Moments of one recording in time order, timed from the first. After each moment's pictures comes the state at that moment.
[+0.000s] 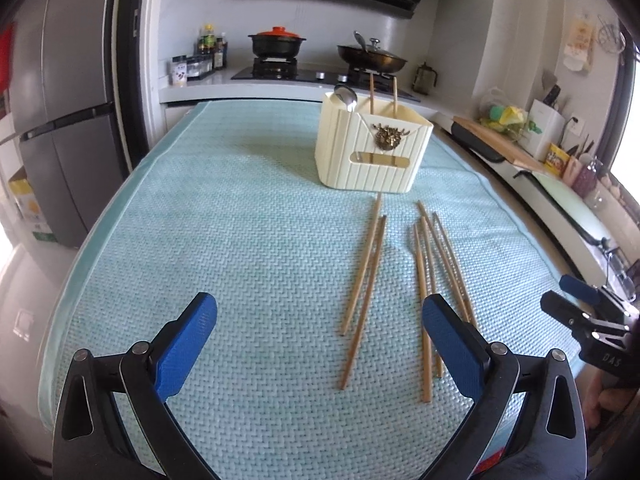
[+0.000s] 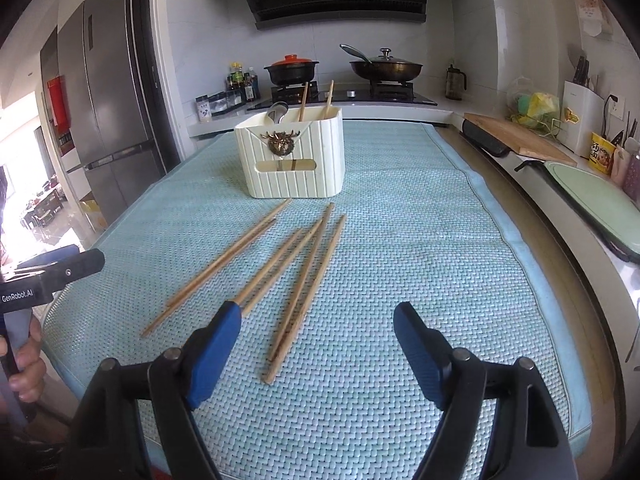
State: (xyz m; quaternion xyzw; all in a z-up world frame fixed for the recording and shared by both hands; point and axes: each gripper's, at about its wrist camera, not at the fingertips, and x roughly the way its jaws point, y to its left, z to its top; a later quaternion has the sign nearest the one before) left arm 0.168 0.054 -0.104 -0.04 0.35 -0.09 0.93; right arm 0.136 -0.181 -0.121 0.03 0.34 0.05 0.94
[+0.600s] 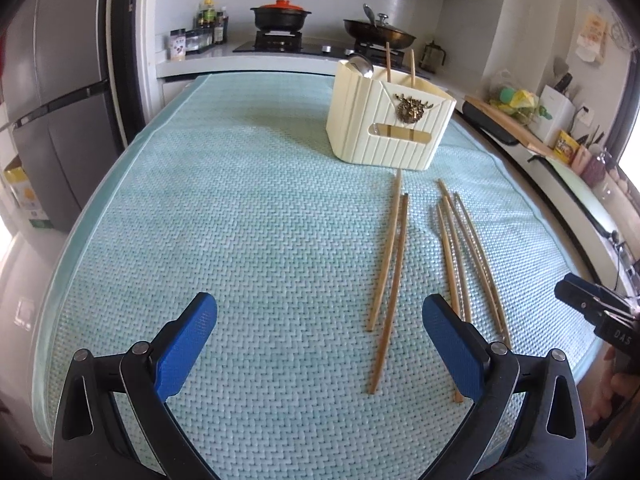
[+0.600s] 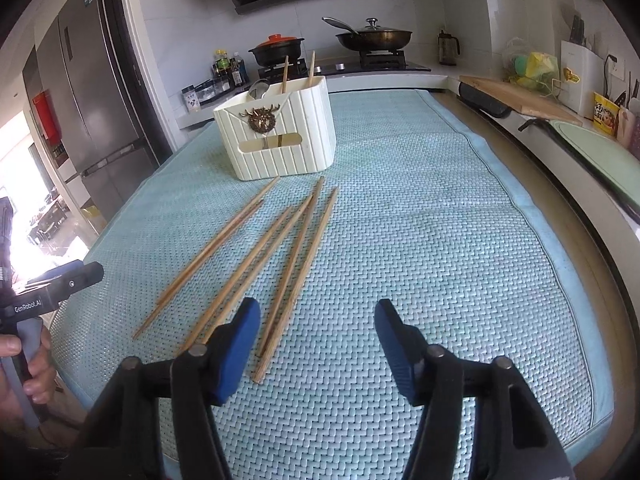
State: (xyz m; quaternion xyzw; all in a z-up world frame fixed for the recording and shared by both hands) left arm 0.201 0.062 -0.127 -0.04 0.40 -0.10 0.91; right arm 0.156 -0.195 -0.142 0.07 0.39 0.05 0.92
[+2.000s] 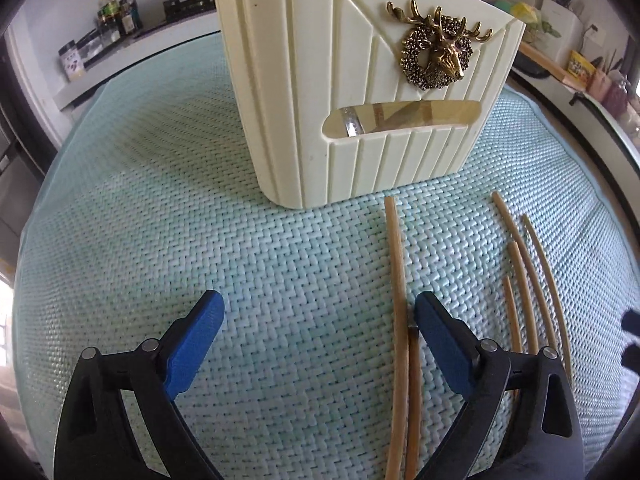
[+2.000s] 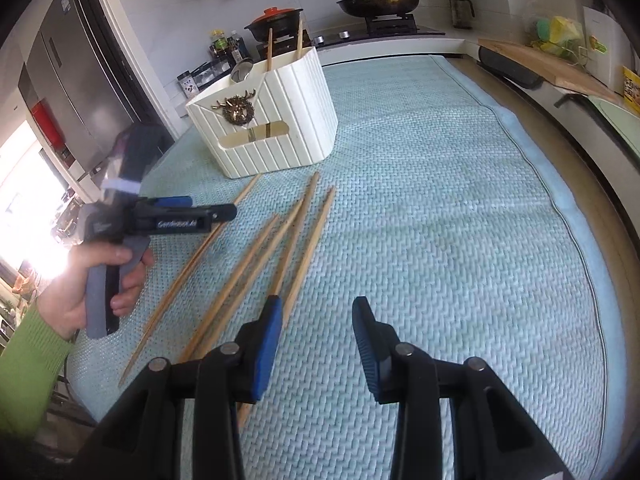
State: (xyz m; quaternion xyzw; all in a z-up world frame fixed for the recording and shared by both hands) left arm 0.382 -0.026 -0.181 0.09 0.48 -0.15 0.86; right arm 0.245 -0.215 -0.161 0.10 0.45 0.10 0.88
